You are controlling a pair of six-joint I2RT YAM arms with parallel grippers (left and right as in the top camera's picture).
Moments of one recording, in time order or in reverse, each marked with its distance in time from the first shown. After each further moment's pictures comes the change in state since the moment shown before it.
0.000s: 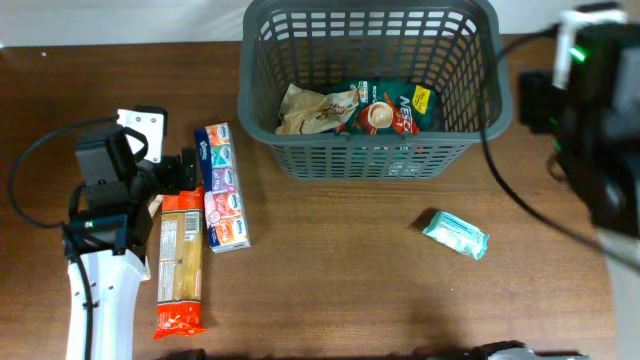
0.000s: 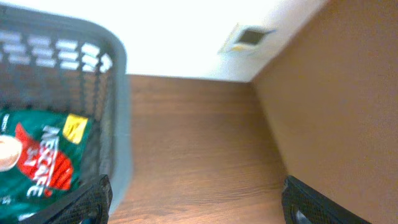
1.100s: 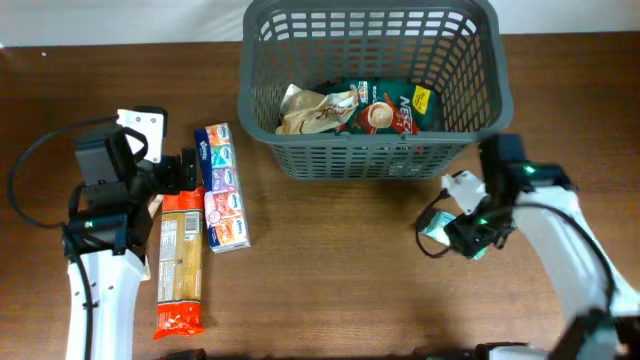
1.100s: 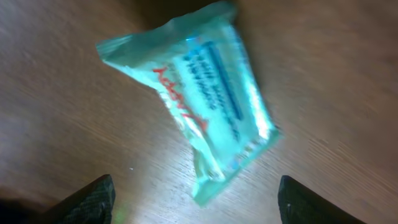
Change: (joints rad) left arm 0.000 0.000 0.001 0.000 0.000 0.000; right arm -0.120 0.129 -0.892 0.054 -0.515 -0.451
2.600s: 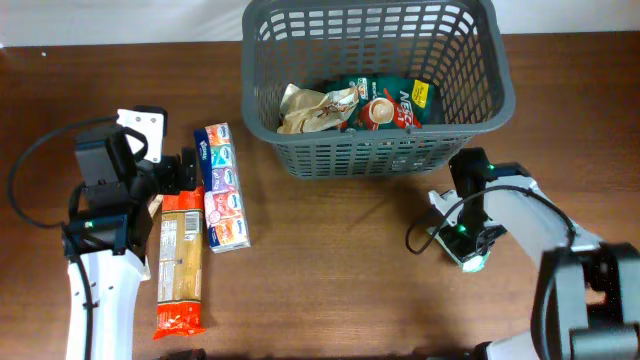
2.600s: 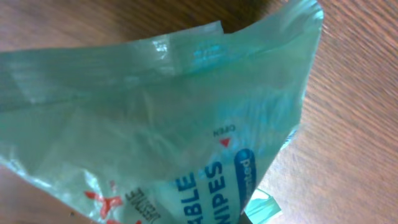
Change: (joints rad) left arm 0.000 0.000 0.000 0.000 0.000 0.000; right arm 0.052 0.167 -0.076 0.074 0.085 0.134
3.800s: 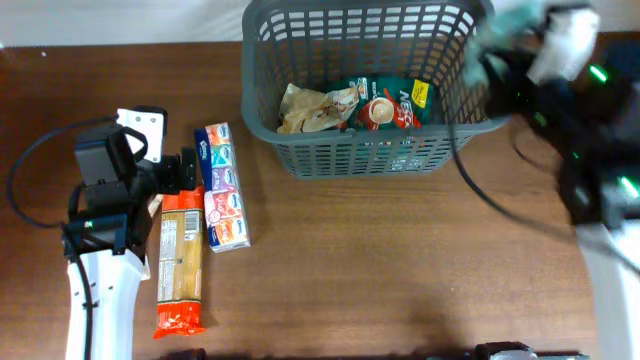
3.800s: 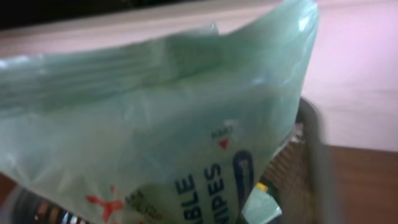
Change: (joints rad) left arm 0.000 0.002 0.001 -0.001 0.000 0.000; right arm -0.044 -0.369 0.592 0.464 -0.407 0.527
